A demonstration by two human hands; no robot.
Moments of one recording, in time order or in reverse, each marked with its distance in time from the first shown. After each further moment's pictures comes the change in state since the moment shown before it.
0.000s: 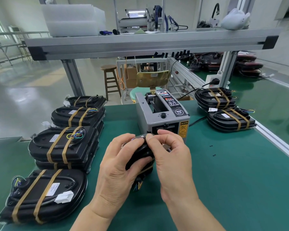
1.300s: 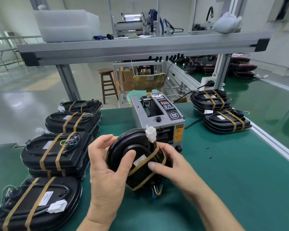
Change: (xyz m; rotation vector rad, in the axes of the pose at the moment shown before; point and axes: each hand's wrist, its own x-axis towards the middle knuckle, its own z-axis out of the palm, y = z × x) left_hand 0.000 0.001 0.009 -0.390 0.226 -0.266; right_hand 0.045 0.038 -0.063 -0.125 -0.631 0.089
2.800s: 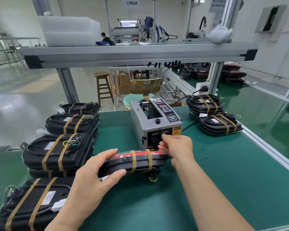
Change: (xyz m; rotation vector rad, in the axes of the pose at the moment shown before) left_hand 0.009 0.006 -0.064 0.386 -0.384 -0.230; right_hand 0.063 -0.017 0.000 0.165 0.788 0.305
